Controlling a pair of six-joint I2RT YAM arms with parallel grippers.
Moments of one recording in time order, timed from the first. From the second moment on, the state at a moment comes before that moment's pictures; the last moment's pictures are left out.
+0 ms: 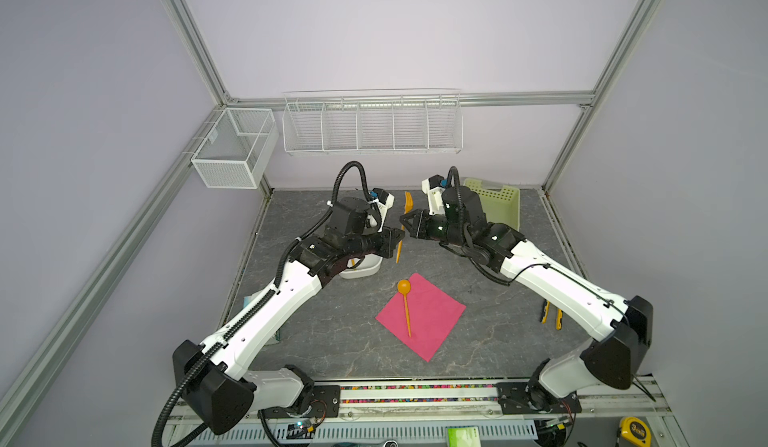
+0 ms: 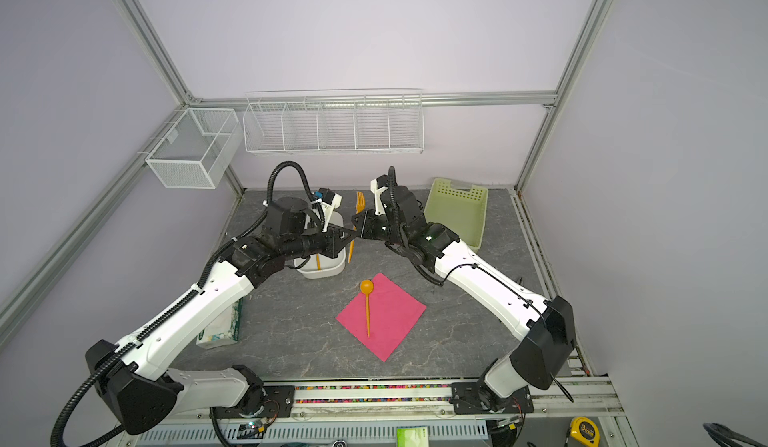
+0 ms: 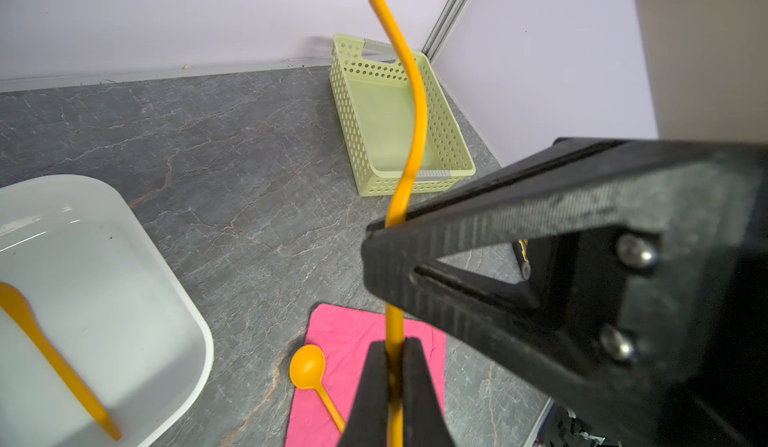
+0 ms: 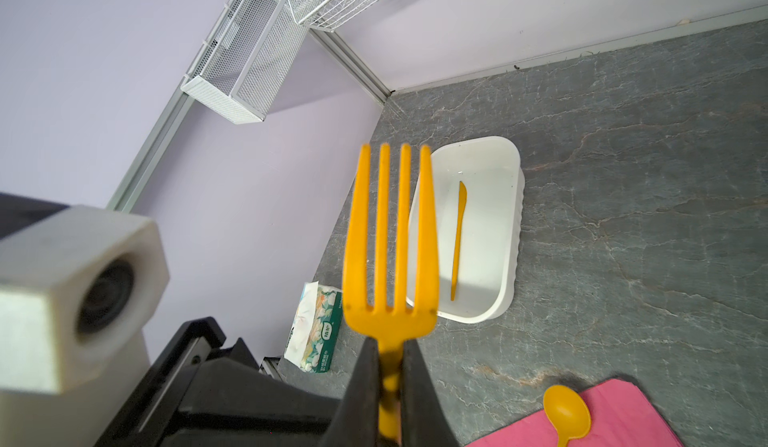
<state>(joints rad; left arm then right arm) -0.66 1.30 1.28 -0.50 0.27 -0.33 0.77 1.53 1.46 -0.34 -0.14 0.72</state>
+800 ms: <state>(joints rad) -0.66 1.07 1.13 -0.13 0.71 -0.34 0.72 1.15 1.28 -0.25 -0.46 0.39</state>
